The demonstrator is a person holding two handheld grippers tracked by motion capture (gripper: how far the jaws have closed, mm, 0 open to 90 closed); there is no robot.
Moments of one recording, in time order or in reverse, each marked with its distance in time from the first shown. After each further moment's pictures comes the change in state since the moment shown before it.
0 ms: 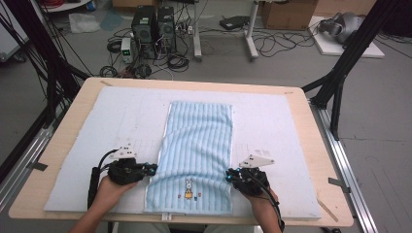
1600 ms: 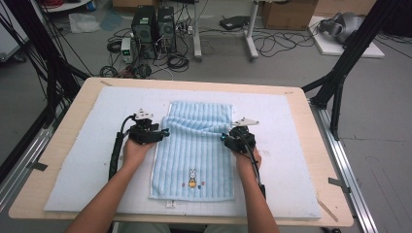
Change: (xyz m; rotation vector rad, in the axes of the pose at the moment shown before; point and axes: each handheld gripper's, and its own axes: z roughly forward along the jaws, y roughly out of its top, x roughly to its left) left arm 0.057 0.069 0.075 -0.021 0.233 -0.053; right arm -0.060 0.073 0.078 -0.049 -0.214 0.064
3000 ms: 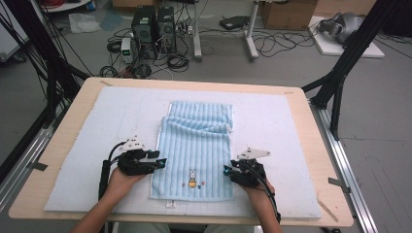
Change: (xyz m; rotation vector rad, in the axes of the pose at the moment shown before) left arm -0.036 -0.060 -0.058 0.010 -0.241 0.094; right arm 0.026 -0.065 -0.066 0.069 0.176 -0.074
